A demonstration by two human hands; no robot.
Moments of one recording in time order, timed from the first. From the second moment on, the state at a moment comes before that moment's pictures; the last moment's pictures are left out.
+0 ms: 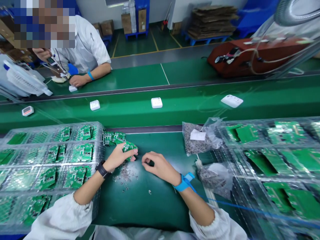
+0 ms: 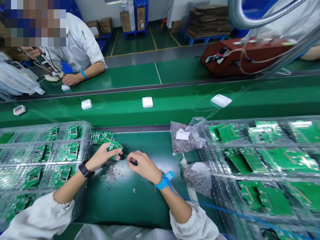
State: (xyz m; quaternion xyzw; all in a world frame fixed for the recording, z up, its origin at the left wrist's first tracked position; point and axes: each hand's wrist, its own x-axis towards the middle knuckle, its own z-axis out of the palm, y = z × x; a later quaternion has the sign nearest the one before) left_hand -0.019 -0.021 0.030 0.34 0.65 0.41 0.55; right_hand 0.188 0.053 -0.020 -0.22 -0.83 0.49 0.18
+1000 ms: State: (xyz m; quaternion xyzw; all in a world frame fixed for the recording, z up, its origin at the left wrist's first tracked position) left_hand -0.010 -0.021 0.024 0.62 0.64 0.24 0.39; right_hand 0.168 0.033 -0.046 -0.34 -0.52 0.69 0.38
